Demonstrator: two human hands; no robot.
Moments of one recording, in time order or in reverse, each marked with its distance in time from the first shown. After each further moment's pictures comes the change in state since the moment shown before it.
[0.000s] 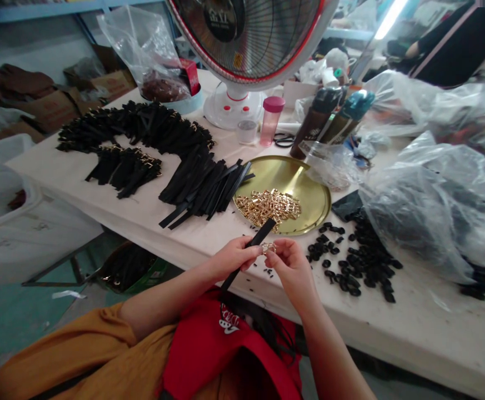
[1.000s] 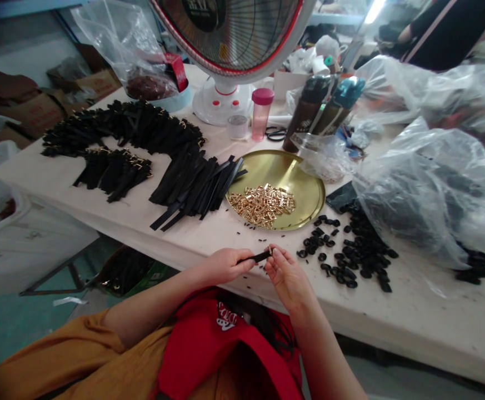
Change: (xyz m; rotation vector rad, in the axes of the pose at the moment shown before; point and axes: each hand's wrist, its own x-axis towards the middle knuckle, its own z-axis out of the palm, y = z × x) left_hand -0.005 -0.012 -0.011 0.835 -0.170 0.114; right_hand -0.005 0.024 -0.004 0.639 0.183 0.437
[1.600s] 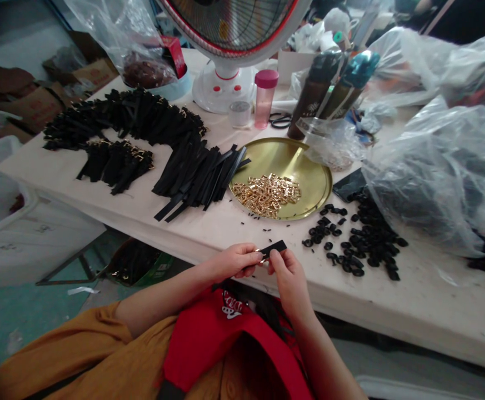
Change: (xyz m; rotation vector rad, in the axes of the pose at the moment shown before) left_hand -0.004 0.004 0.020 -0.741 -0.134 -0.230; right_hand -0.023 0.018 -0.002 -0.700 0.025 -0.366
